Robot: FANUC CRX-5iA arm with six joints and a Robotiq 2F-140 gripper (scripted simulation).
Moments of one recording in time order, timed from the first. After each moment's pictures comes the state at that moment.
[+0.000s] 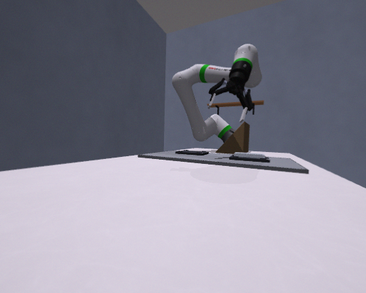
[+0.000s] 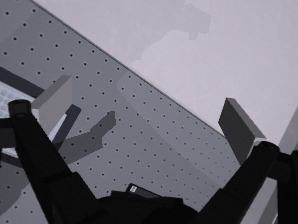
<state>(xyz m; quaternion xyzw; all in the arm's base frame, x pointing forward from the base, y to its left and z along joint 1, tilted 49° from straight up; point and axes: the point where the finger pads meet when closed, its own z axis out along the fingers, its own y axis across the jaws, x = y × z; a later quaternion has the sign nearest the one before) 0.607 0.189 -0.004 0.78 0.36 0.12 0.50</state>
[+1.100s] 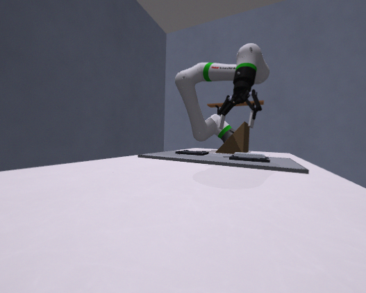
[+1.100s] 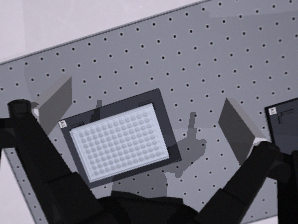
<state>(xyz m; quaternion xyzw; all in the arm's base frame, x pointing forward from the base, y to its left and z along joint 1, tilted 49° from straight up) 0.569 0.165 -0.063 0.88 -0.08 0.22 0.41</state>
